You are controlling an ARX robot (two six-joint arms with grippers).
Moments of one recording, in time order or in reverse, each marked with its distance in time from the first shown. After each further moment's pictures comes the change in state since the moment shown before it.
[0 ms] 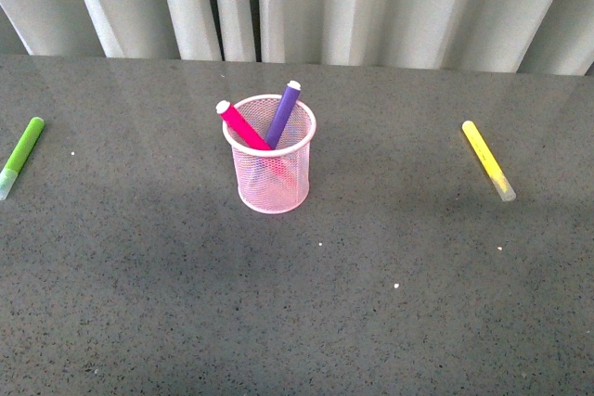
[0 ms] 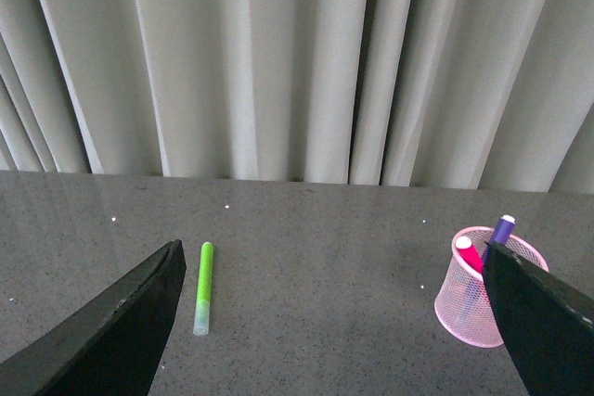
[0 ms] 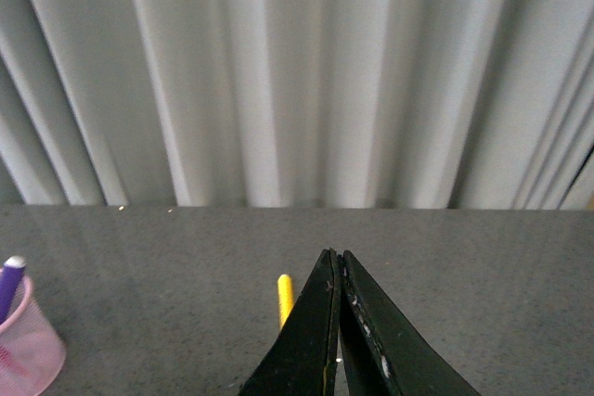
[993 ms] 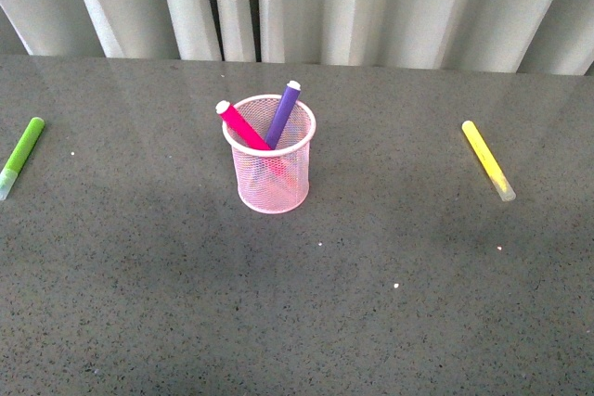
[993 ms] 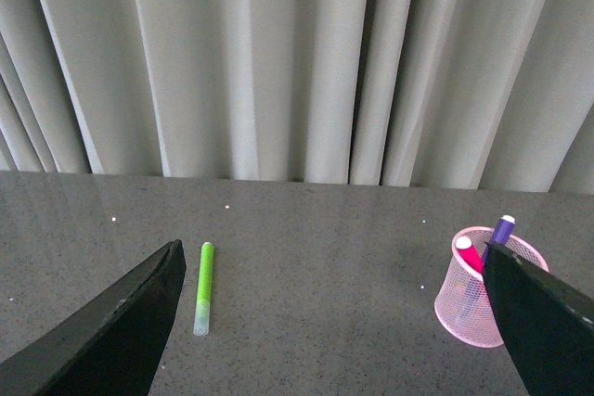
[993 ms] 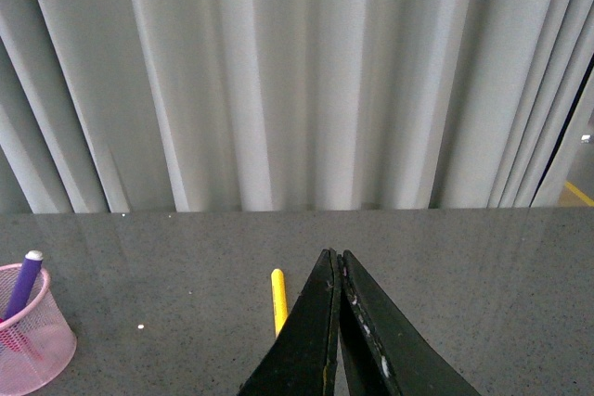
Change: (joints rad) left arm 0.000 0.000 0.000 0.000 0.000 0.000; right arm -0.017 -0.554 -0.064 -0.459 -0.003 0.000
